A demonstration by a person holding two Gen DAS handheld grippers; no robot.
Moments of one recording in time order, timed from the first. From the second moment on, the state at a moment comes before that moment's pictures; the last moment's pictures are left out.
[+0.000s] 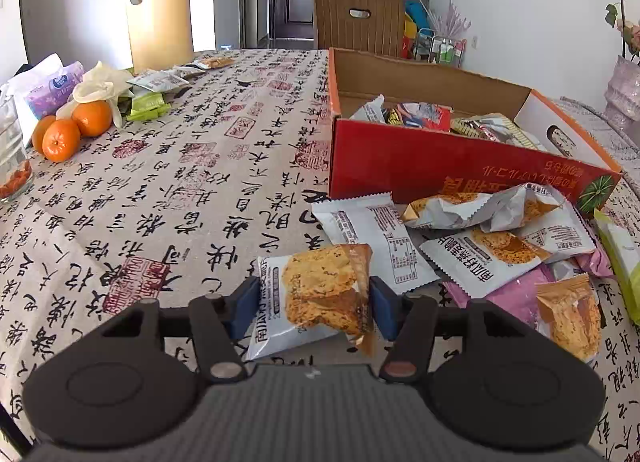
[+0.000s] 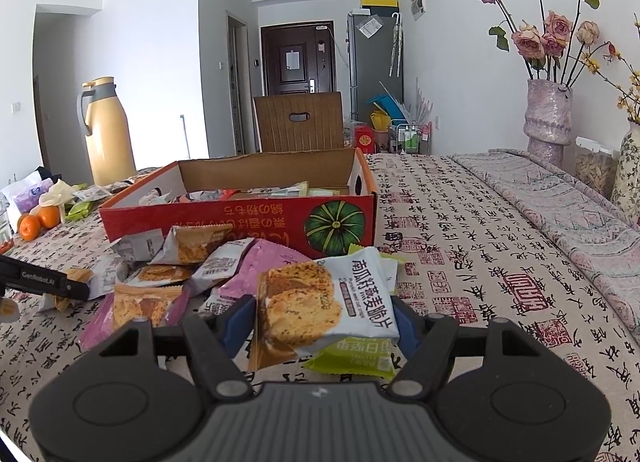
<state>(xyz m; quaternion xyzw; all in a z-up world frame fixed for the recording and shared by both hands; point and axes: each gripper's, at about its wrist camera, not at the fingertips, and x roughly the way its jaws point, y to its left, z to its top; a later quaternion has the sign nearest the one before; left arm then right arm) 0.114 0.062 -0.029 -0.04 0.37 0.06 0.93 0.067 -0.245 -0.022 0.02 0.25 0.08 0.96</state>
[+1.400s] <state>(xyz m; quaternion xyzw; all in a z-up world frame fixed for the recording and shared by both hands) 0.197 -0.006 0.069 -0.02 0.24 0.02 0.97 0.205 -0.205 0.046 0.05 0.21 0.12 0.97</state>
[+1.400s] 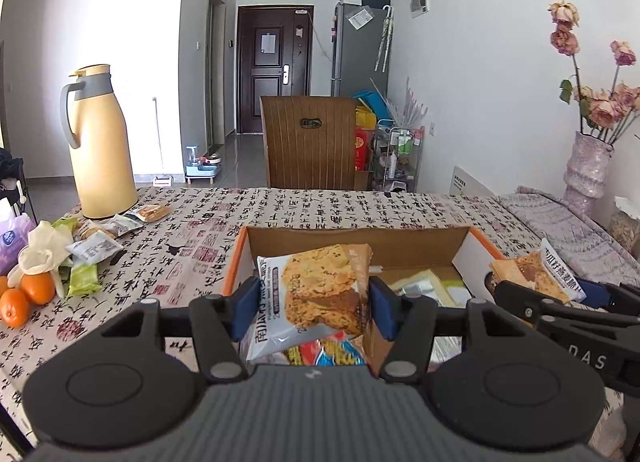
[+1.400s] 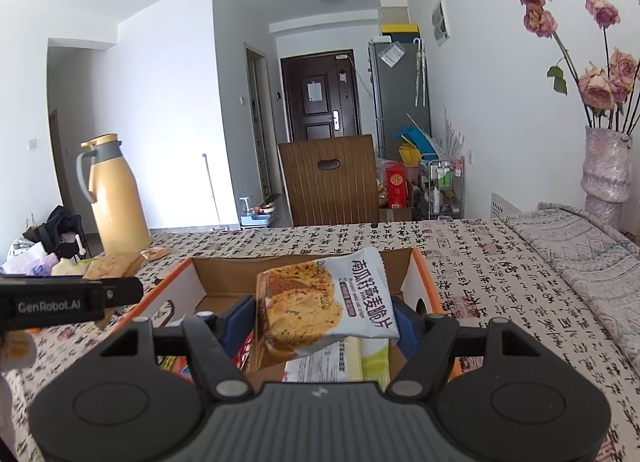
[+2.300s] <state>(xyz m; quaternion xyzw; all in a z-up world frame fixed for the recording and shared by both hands) 0.233 0.001 0.028 -0.04 0.25 0.04 0.97 0.248 -0.203 0.004 0.05 0.24 0.09 0.97</state>
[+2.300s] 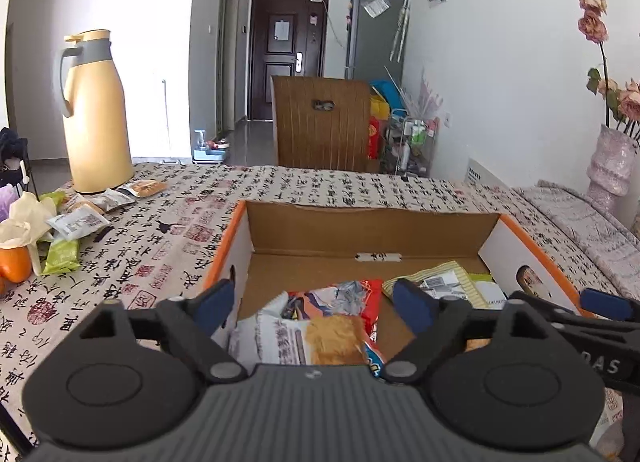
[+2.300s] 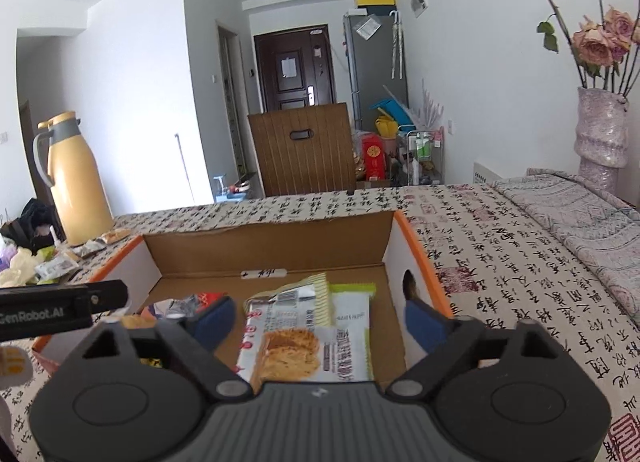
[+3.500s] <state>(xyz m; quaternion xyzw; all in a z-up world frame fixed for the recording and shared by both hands) 0.183 -0.002 0.059 -0.04 0.22 0.04 0.97 0.193 -0.231 0.035 0.06 0.20 0.07 0.97</state>
